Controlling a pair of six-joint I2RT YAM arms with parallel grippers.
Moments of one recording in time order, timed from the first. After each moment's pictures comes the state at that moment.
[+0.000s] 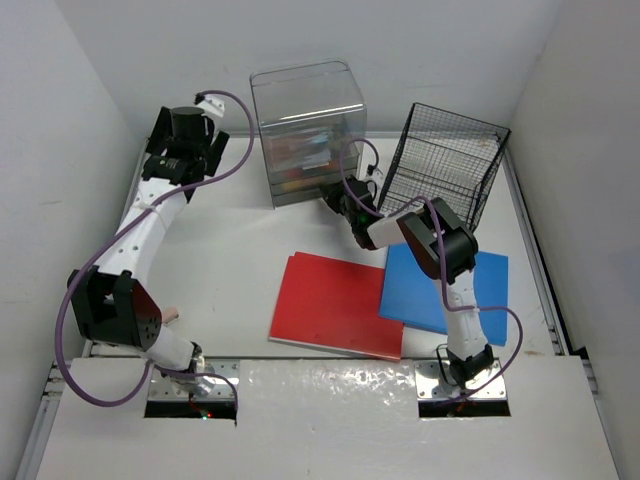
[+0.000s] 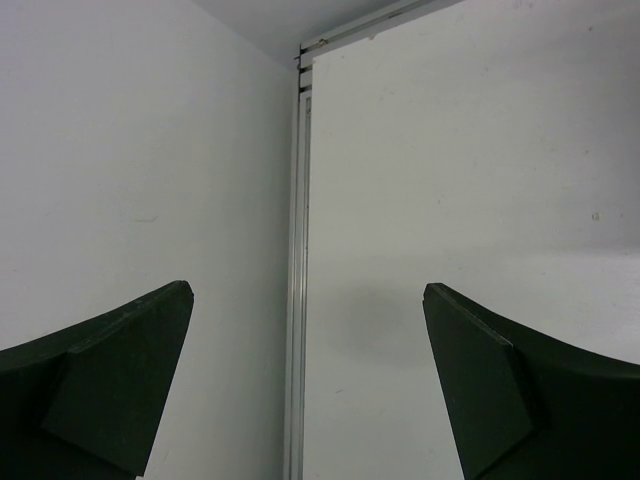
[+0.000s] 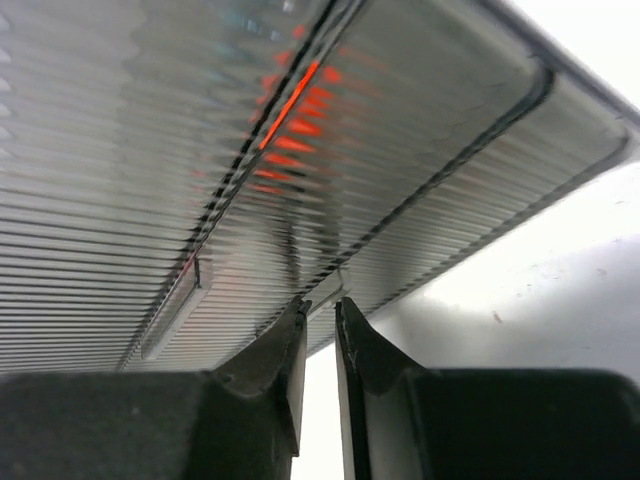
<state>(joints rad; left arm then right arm) -0.13 1.50 1.44 -0.44 -0.49 0.43 0.52 2.23 1.16 0.78 0.22 1.07</state>
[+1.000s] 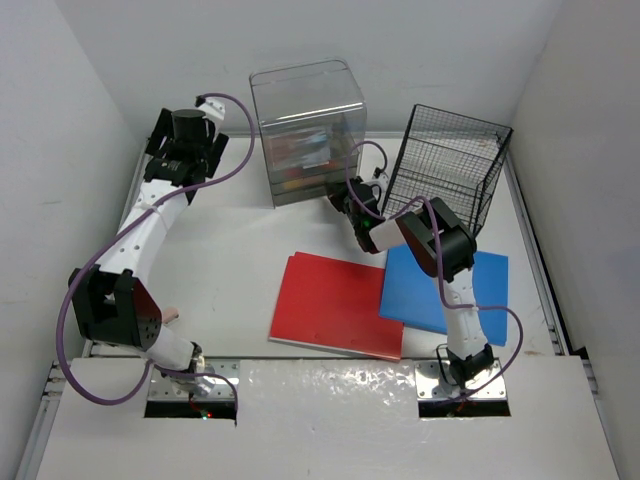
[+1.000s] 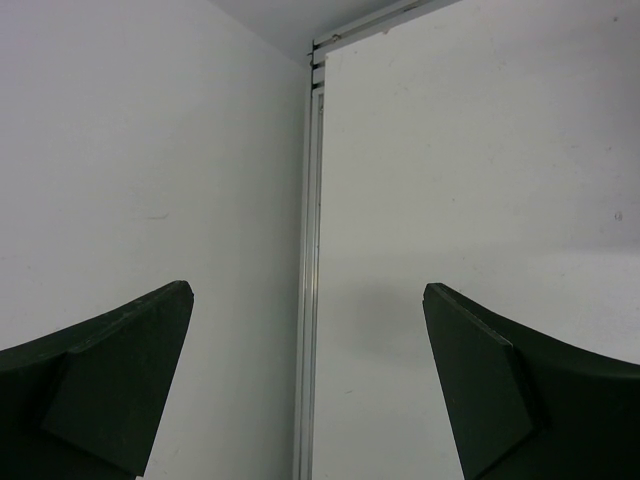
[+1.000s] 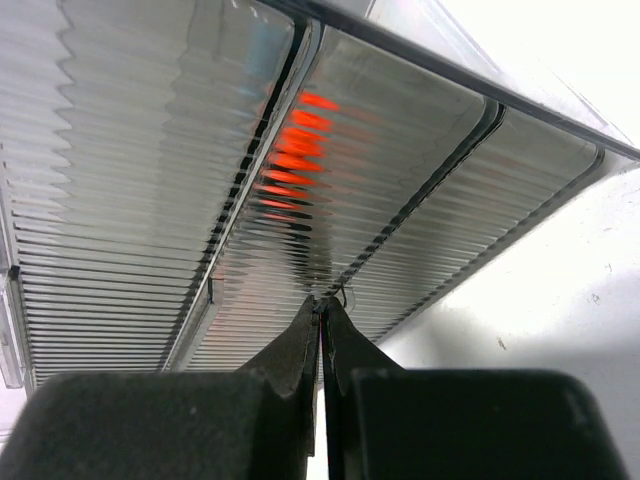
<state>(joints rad) -0.13 1.50 1.41 -0.40 -0.52 0.46 0.50 2.25 1.12 0.93 0.26 1.15</state>
